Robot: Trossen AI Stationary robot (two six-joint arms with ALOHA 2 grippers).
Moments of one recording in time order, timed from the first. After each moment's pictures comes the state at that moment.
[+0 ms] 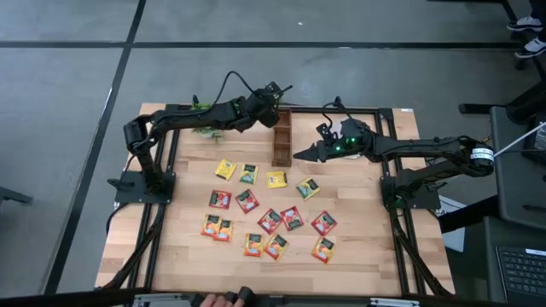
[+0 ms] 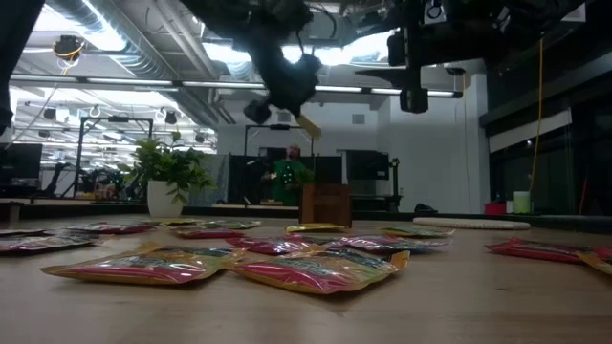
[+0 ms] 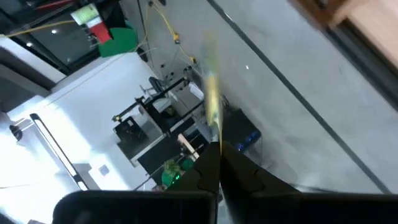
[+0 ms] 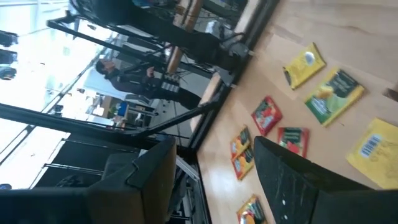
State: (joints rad) left arm 0.41 1.76 1.41 -0.20 -0.73 1.72; right arm -0.27 1.24 0.68 0.38 -0.39 1.10
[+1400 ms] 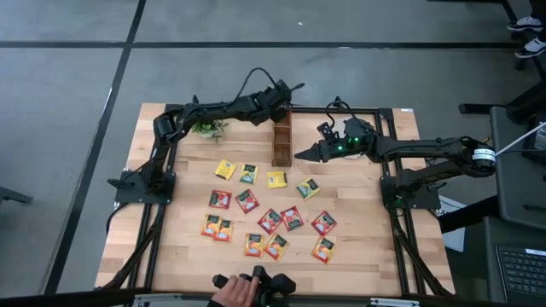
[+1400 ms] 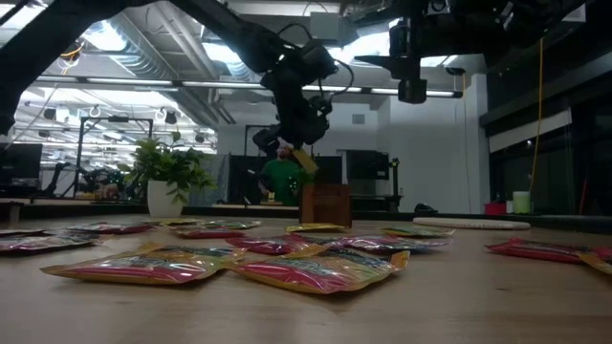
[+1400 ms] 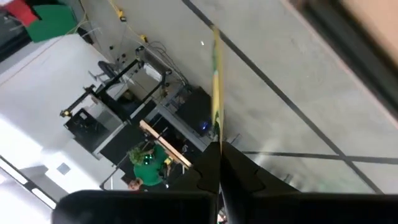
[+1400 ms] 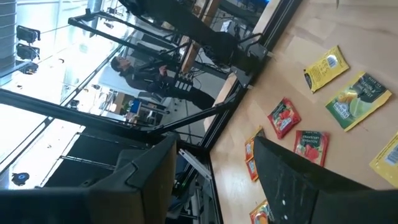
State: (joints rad) left arm 0.48 2.07 1.66 -0.37 -0.79 1.66; right arm -0.26 1.22 0.68 0.41 -0.42 1.11
